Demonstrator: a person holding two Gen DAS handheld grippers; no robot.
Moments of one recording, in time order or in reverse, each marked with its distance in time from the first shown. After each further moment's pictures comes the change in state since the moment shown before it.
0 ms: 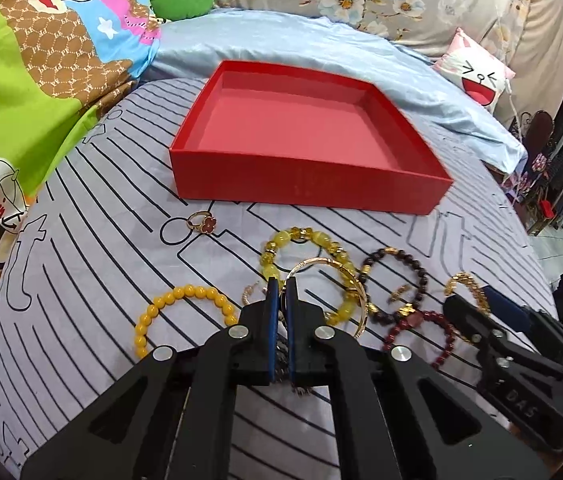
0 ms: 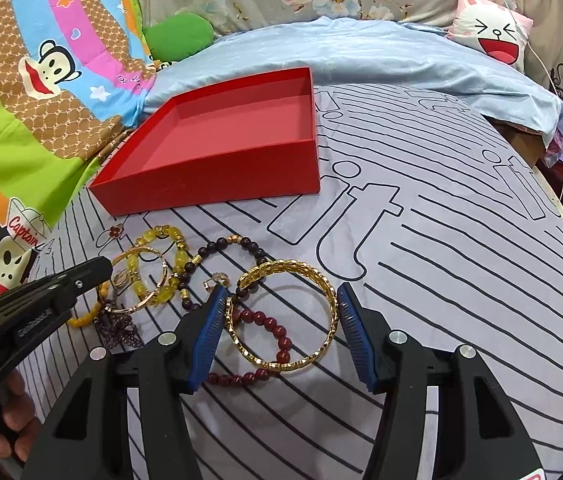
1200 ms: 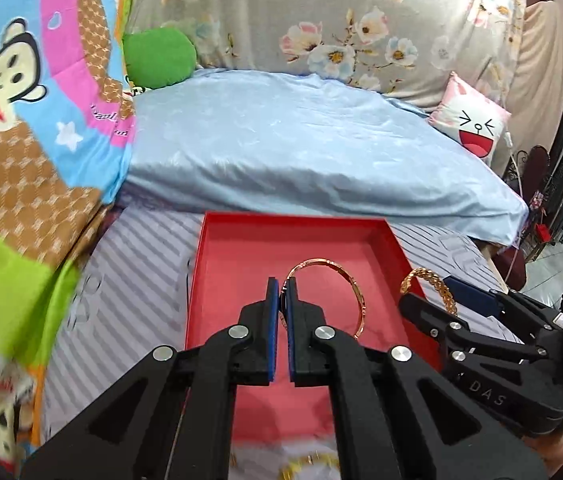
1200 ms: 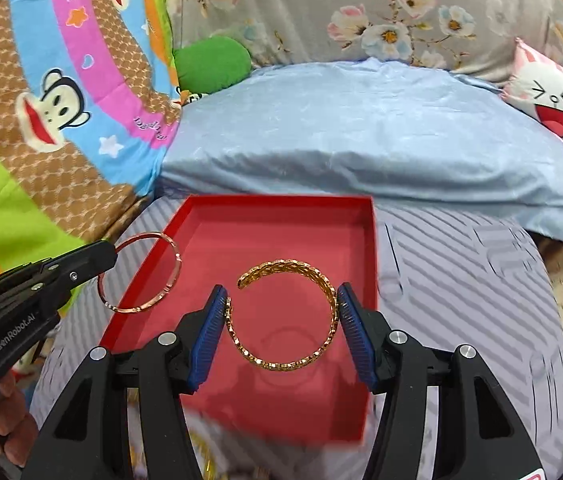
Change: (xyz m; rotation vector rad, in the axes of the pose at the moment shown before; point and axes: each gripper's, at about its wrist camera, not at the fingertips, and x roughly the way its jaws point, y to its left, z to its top) left arm 0.037 0.012 0.184 0.054 -0.151 -0.012; right arm 0.069 0.031 0.195 -0.118 -0.052 0.084
